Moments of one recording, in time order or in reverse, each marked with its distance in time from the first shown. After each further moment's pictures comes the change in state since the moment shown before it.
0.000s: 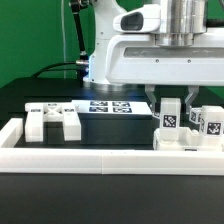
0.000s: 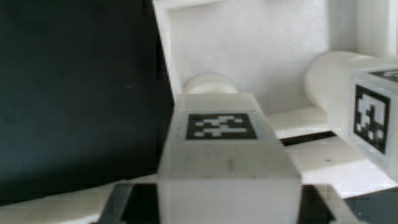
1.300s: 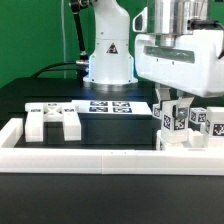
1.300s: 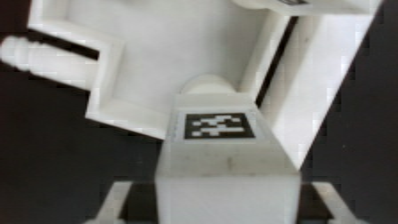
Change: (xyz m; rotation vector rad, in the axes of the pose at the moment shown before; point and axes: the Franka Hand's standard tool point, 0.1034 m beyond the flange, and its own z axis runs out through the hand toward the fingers) arm 0.004 -0.003 0.002 0.016 0.027 1.100
